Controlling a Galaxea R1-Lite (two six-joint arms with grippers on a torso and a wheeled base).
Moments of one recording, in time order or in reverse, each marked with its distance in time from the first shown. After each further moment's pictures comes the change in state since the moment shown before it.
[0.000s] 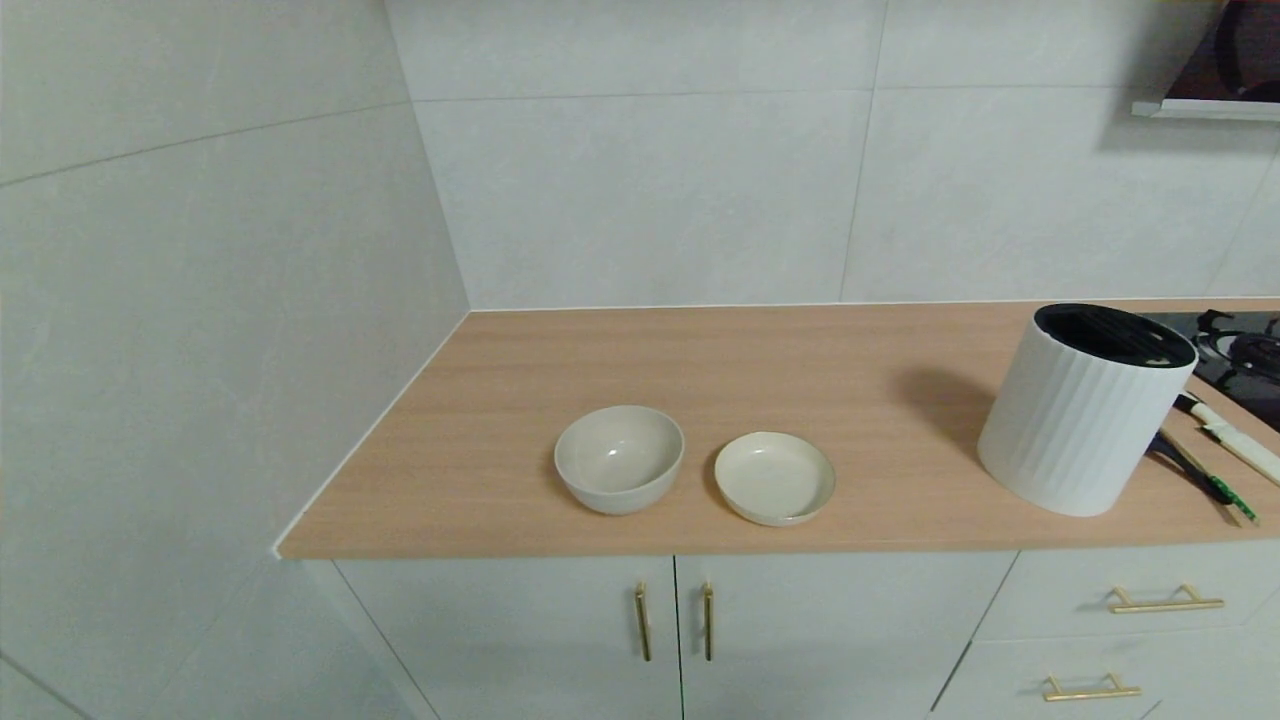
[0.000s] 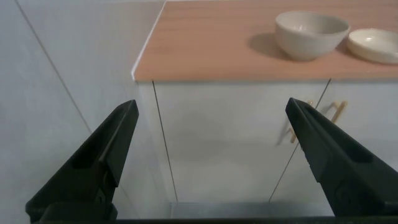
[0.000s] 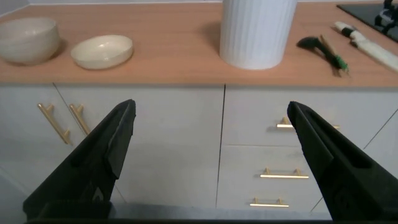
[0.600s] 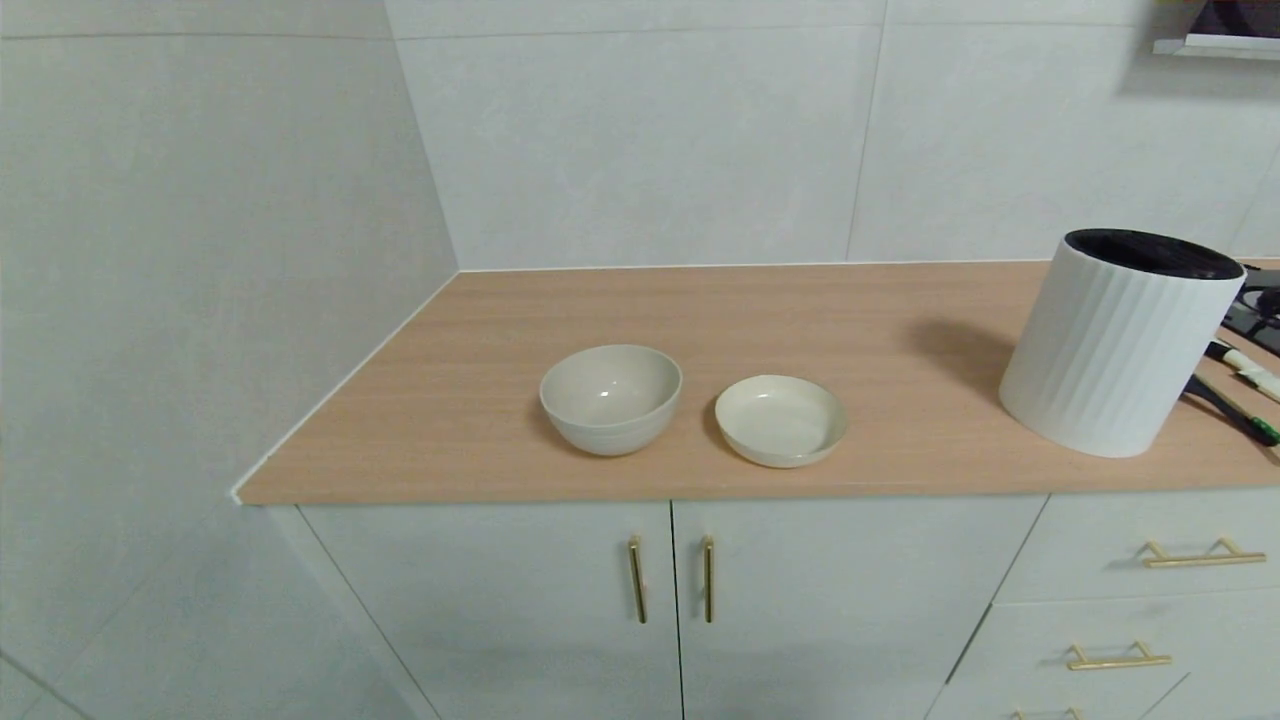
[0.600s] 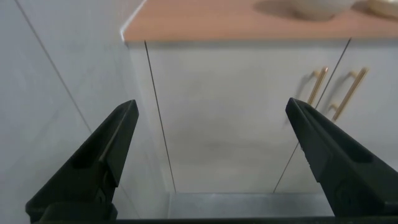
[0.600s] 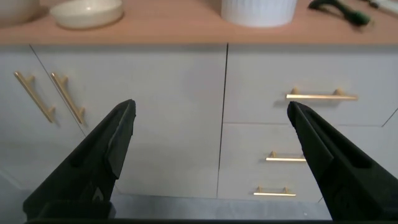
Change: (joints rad) left arm 0.000 0.000 0.000 0.000 0.000 0.000; right arm 0.000 0.000 0.000 0.000 0.000 0.000
